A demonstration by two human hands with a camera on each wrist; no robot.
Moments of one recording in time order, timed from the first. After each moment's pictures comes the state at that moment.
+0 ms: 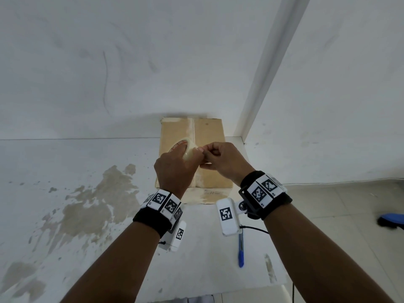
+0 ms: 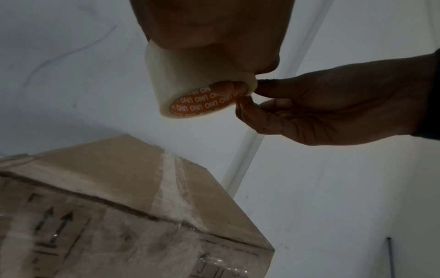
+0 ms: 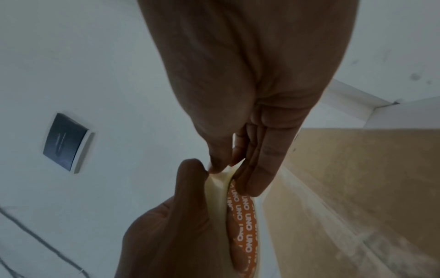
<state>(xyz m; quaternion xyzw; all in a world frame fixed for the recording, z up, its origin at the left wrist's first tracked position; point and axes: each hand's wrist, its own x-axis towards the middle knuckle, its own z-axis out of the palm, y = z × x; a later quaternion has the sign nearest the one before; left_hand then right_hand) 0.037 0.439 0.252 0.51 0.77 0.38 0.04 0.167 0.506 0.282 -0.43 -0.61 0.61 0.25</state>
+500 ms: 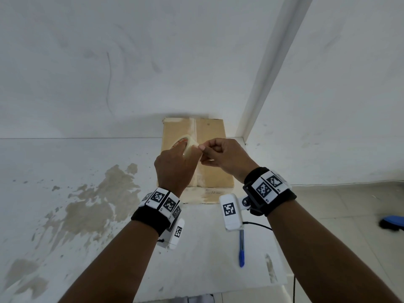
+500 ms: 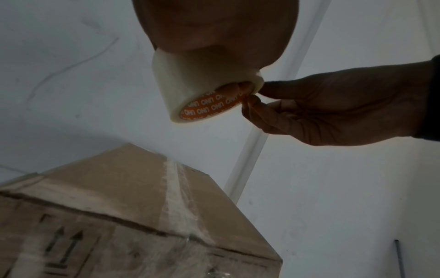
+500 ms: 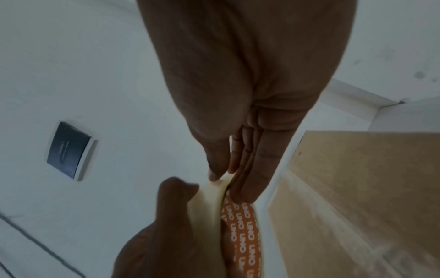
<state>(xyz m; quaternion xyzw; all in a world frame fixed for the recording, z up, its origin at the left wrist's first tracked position) 0.034 0.434 0.263 0.50 0.76 0.41 0.08 0.169 0.506 0.292 -0.42 -0.62 0.61 0.26</state>
